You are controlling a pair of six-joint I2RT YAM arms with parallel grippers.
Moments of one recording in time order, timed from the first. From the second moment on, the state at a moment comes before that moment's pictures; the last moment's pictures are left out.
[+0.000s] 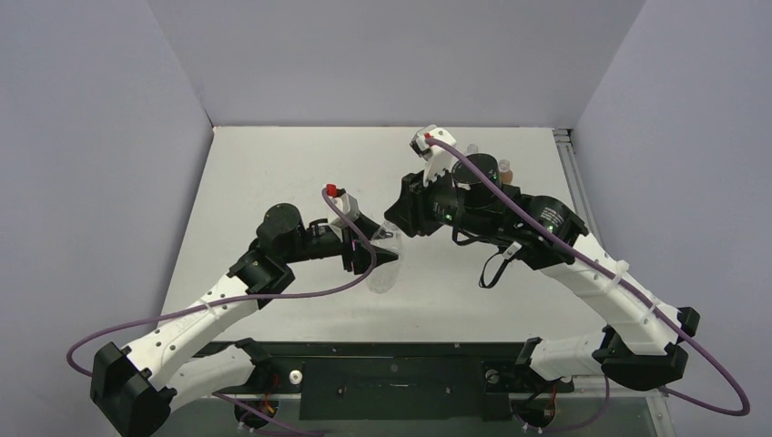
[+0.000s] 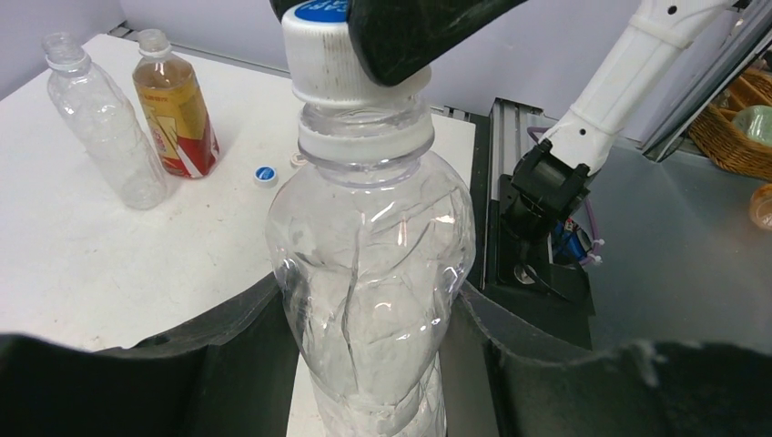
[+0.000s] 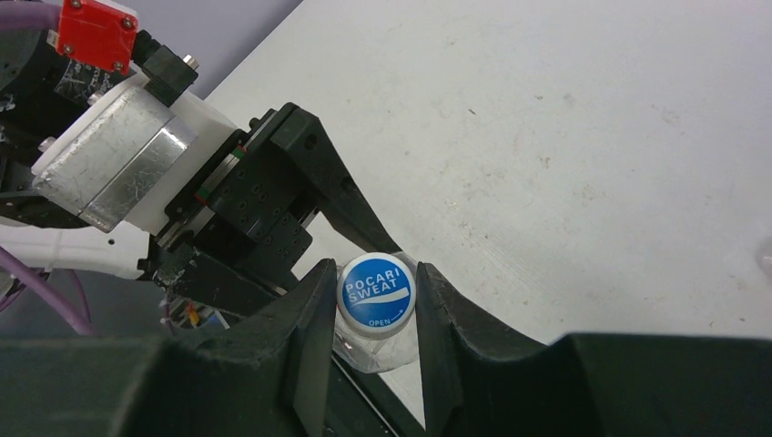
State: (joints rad) left arm -0.70 1.00 0.79 0.21 0.69 -0.16; right arm 0.96 1.28 1.69 -0.83 0.00 0.30
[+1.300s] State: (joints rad) left arm -0.78 1.11 0.79 0.29 0.07 -0.07; right arm 1.02 1.55 1.86 -0.86 0.59 0.58
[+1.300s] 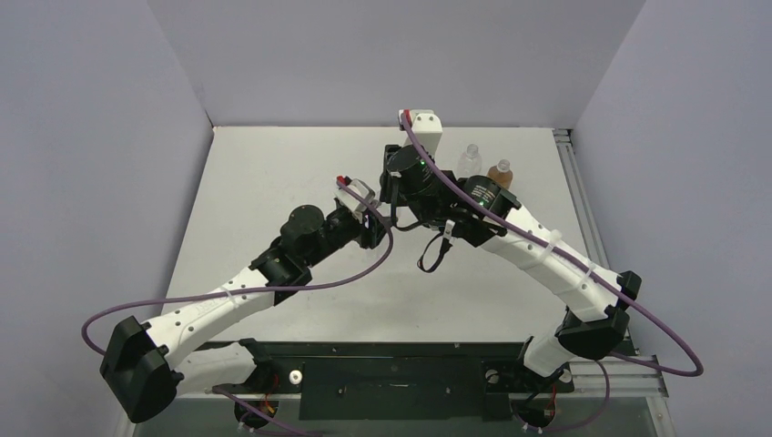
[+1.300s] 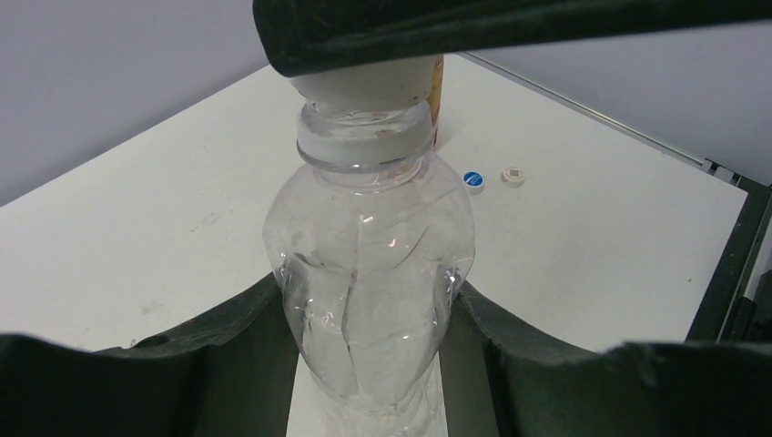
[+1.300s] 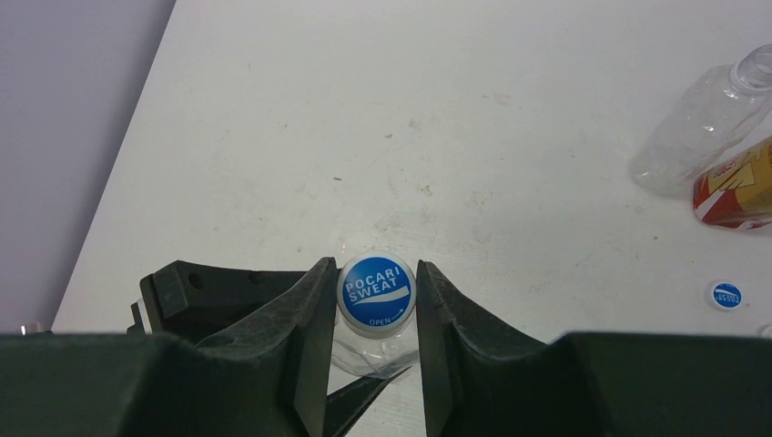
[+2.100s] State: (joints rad) left arm -0.82 1.07 0.71 0.35 0.01 0.10; right arm 1.01 1.57 1.92 -0.94 0.45 0.50
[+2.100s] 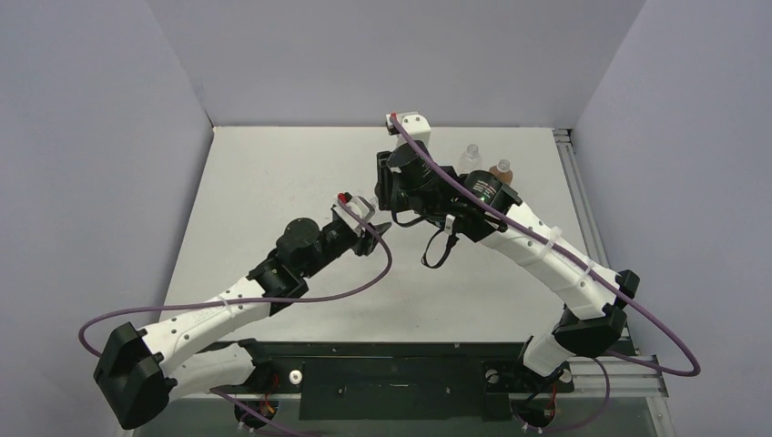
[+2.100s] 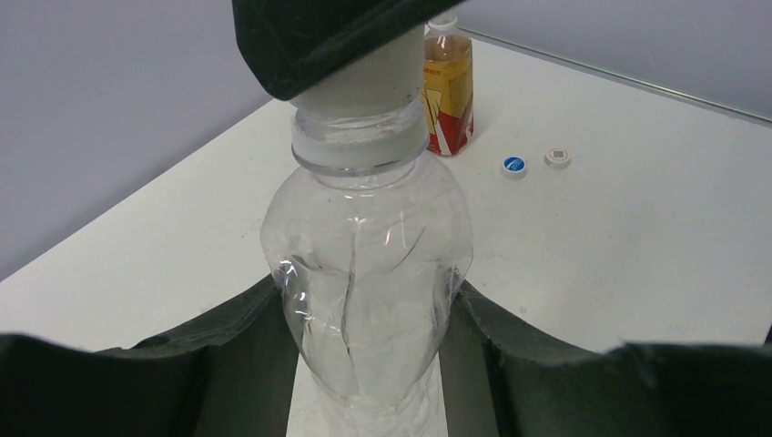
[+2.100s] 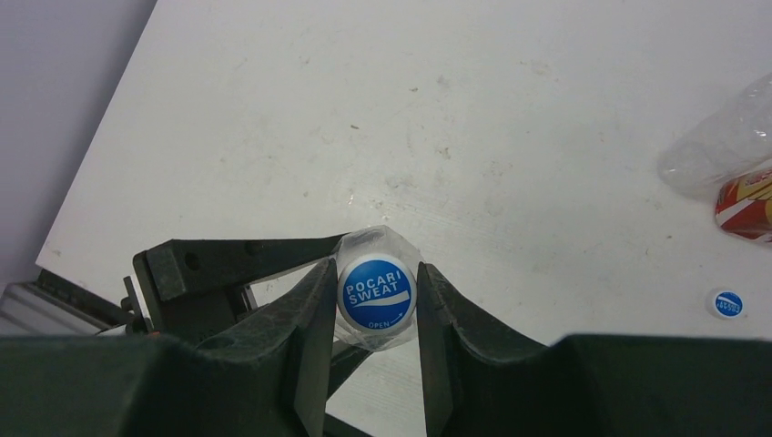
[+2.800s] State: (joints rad) left arm -0.81 1.05 0.66 0.37 0.06 0.07; right arm 1.00 1.59 1.93 -0.98 0.40 0.49
